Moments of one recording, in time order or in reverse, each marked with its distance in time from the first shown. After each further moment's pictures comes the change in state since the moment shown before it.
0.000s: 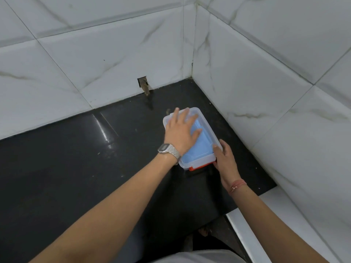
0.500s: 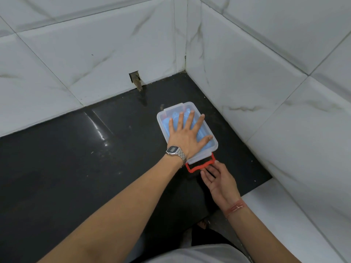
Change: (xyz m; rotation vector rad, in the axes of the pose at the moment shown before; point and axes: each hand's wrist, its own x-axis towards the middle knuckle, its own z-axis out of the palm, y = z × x) left_hand -0.008 0.014 0.039 0.202 -0.167 0.062; right_hand -0.050 0.029 -0.006 0.735 0.027 0.346
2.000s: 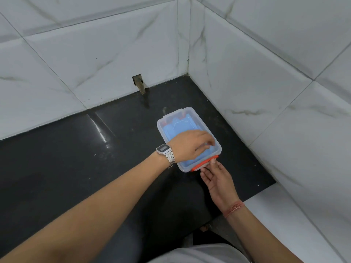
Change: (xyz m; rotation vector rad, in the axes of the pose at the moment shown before) left_hand -0.005 -0.017 -0.034 -0.379 0.022 0.580; right_hand 0.012 0.006 0.005 -0.162 -0.171 -0.128
